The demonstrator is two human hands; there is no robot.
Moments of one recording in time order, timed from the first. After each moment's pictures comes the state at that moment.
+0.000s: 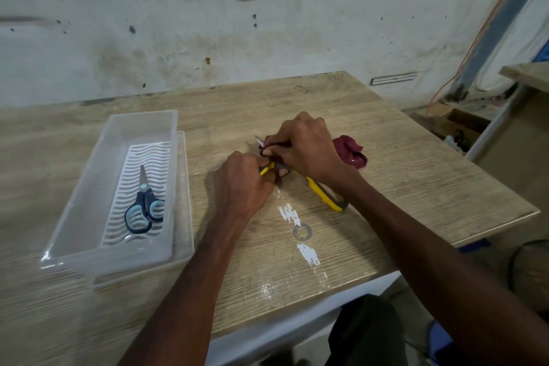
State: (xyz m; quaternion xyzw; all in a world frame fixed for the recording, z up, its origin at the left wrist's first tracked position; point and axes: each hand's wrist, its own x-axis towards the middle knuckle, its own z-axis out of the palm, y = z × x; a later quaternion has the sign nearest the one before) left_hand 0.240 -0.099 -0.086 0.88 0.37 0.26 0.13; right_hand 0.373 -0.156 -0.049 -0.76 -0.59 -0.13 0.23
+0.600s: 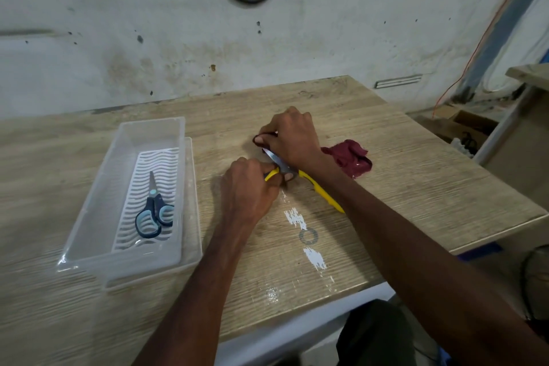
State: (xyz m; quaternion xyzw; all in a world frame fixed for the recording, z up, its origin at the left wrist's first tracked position) left_hand 0.240 -0.097 -0.093 0.87 0.36 0.29 0.16; right_hand 0.369 -0.113 -0.045 -0.78 -0.57 -0.09 0.25
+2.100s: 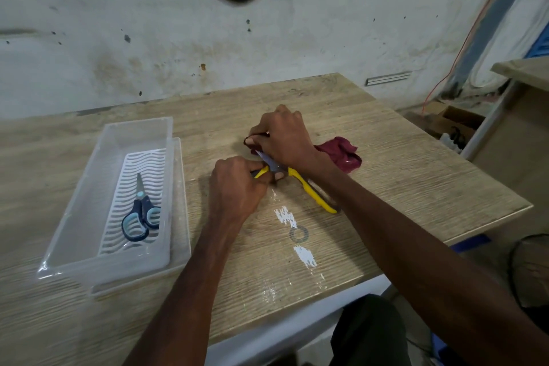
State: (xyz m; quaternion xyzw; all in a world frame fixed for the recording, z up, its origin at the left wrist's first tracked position) left_hand 0.236 -0.103 -0.080 0.86 0.33 0.33 0.21; right_hand 0.364 -0.126 -0.034 -0.79 -0.58 -0.09 0.19
